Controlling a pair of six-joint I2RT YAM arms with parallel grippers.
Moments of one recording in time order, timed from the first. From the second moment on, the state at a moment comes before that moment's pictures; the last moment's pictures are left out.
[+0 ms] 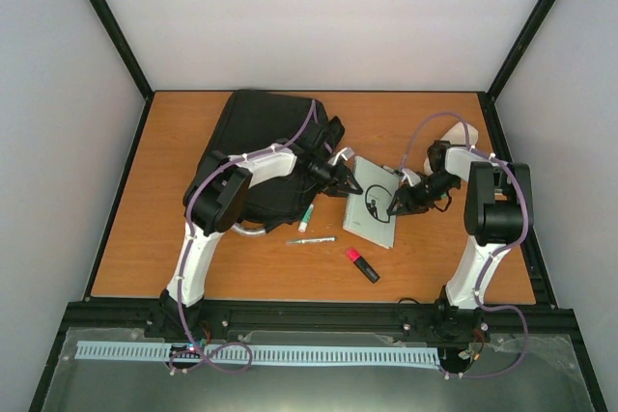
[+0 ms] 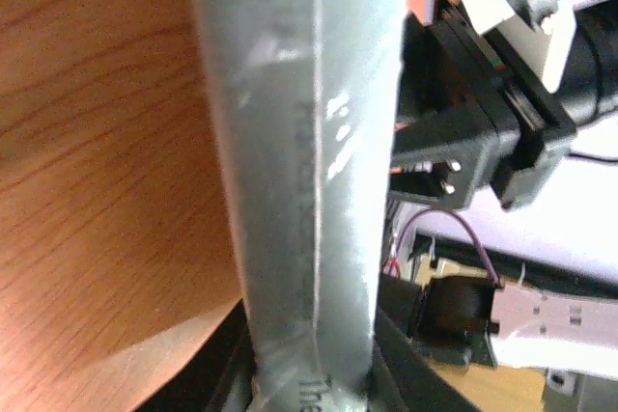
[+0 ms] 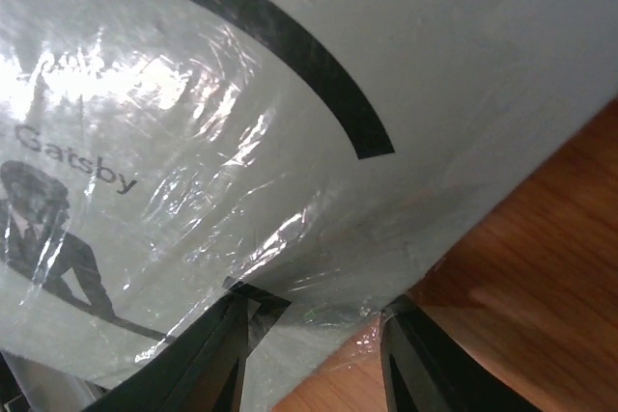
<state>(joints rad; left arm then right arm) -0.63 2.24 1.62 -0.39 1.03 -0.65 -0.02 1.91 1.15 -0.98 -0.65 -0.43</state>
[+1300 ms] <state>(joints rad) -0.23 2.00 2.06 -0.86 1.13 -0.17 -0.09 1.70 1.82 -1.16 -0.88 -0.49</state>
